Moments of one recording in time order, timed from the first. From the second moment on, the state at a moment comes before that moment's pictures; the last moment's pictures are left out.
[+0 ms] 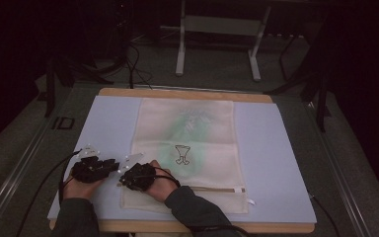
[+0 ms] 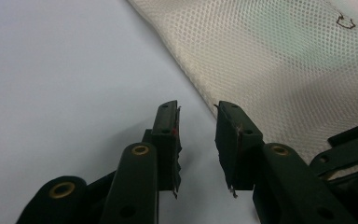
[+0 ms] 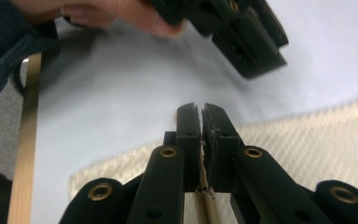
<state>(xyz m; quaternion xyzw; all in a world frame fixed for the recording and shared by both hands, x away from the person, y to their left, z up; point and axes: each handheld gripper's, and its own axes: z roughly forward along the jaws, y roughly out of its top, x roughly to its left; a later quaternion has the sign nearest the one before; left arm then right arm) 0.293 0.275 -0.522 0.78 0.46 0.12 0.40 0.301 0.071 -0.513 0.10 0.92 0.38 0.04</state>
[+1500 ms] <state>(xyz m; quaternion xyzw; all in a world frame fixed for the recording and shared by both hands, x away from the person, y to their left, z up) 0.293 0.275 -0.521 0.78 0.47 0.13 0.40 0.294 0.060 -0.521 0.10 0.92 0.38 0.03</state>
